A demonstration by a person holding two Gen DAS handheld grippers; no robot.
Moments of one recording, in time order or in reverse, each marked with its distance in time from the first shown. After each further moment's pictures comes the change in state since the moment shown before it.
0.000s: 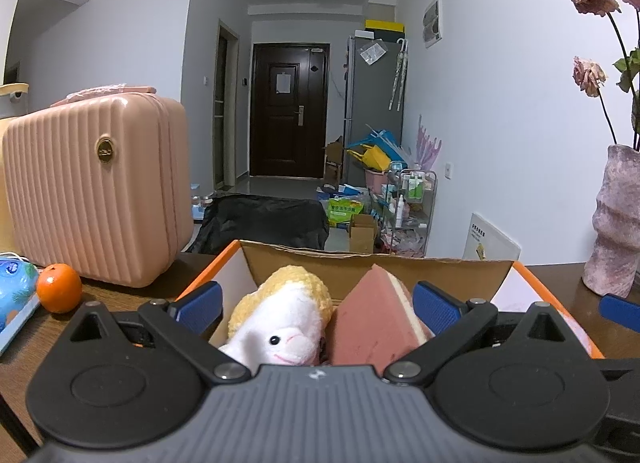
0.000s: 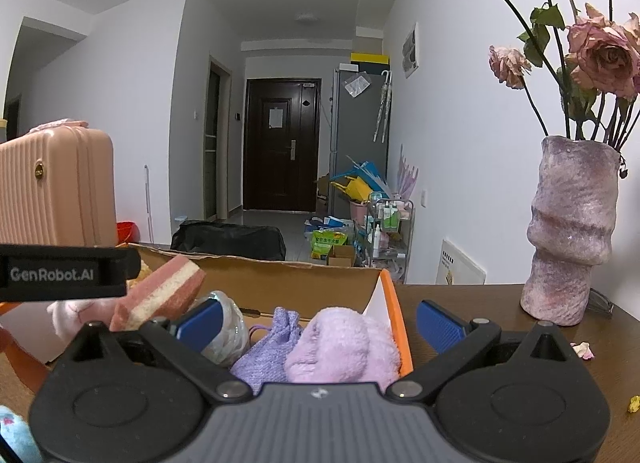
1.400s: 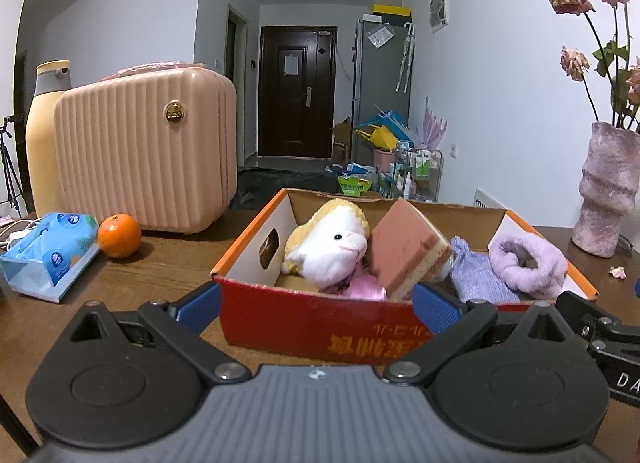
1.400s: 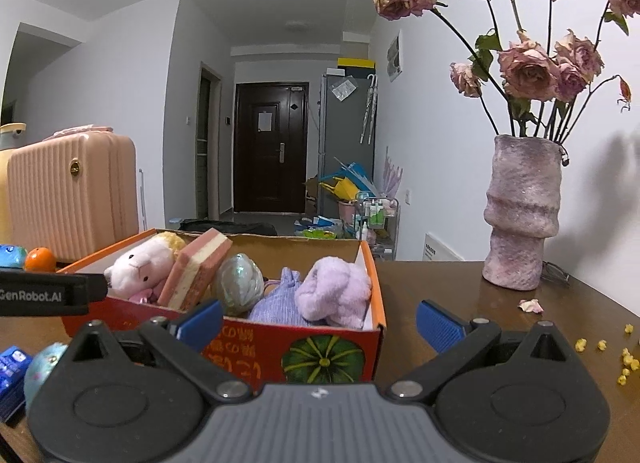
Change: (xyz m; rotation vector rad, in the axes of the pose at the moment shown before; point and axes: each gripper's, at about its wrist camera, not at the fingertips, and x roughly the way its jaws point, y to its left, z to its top) left arm -0.086 0.037 -0.042 0.004 0.063 0.013; right arm -0.104 0.008 -0.029 0.018 -0.006 -0.037
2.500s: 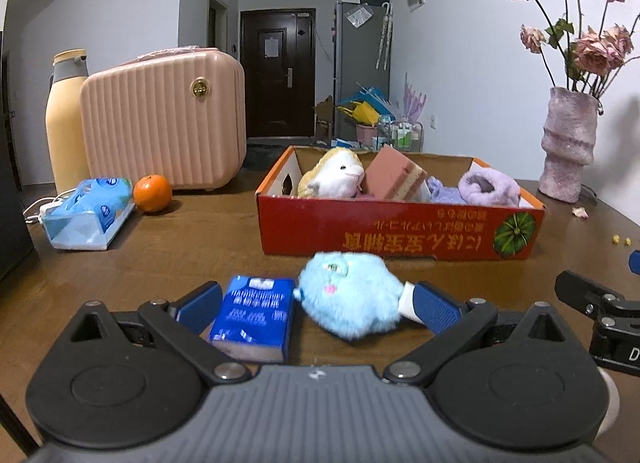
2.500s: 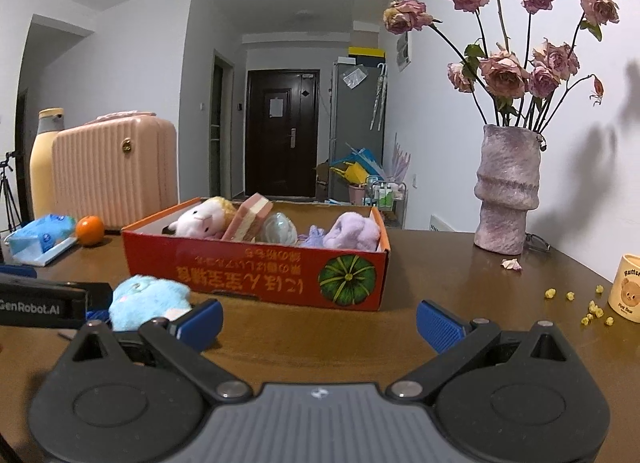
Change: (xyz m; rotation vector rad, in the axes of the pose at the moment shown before) left arm -0.094 0.033 -0.046 0.054 0.067 -0.052; right arm -0.105 0.020 -0.032 -0.016 0.051 0.030
